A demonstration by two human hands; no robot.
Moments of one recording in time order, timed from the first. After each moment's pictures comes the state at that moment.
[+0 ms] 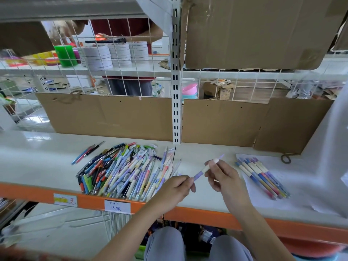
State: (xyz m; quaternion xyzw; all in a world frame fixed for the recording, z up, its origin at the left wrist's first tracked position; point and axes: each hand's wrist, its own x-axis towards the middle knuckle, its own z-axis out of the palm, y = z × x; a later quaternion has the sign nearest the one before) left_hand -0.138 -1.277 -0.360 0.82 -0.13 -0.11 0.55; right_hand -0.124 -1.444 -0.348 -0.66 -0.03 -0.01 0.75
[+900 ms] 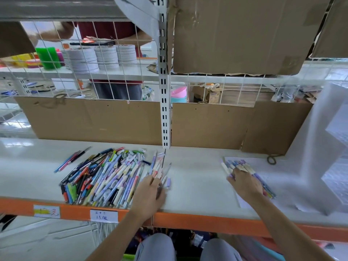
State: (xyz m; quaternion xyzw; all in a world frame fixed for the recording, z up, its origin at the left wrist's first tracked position) left_hand -0.092 -1.242 -0.442 0.96 -0.10 0.16 0.18; right_hand -0.057 -1.542 -0.398 -0.99 0.07 -0.02 0.11
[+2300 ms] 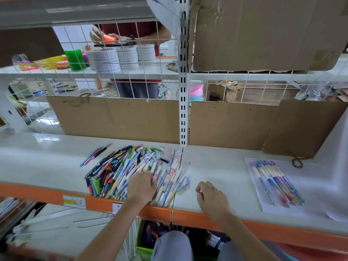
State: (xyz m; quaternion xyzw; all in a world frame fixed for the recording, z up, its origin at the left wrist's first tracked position) left_hand -0.082 -1.181 -0.427 0.98 0.06 0.13 0.12; right_hand -0.093 -1.413 -0.425 -0.97 -0.12 0.04 0.19
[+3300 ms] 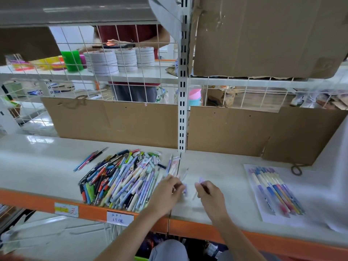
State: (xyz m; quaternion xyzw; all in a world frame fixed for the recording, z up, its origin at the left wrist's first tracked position) left_hand -0.076 -1.241 -0.426 0.94 -0.12 0.10 0.32; right_hand -0.084 -1.404 -0.418 -0.84 0.03 0.00 0.55
